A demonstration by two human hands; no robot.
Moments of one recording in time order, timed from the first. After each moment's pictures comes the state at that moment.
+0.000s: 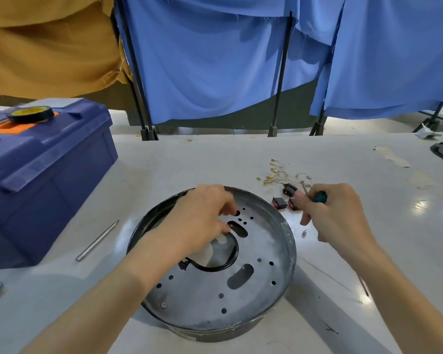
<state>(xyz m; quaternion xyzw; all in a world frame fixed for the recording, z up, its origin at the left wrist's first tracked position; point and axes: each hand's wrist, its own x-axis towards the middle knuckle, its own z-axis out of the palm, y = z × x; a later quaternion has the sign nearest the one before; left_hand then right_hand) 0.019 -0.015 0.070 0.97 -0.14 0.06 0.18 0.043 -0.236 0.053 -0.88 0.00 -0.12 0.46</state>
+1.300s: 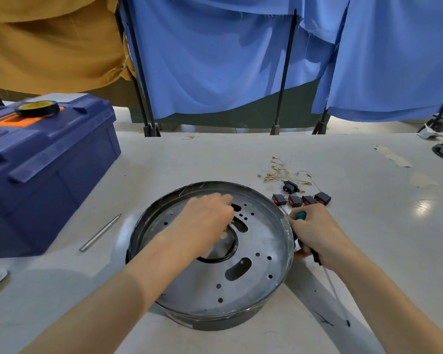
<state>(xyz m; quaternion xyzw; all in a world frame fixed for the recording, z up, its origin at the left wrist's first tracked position) 0.017 -0.024 0.052 0.98 -0.17 0.04 -0.09 0.048 -0.227 0.020 -0.85 0.07 0.07 0.51</state>
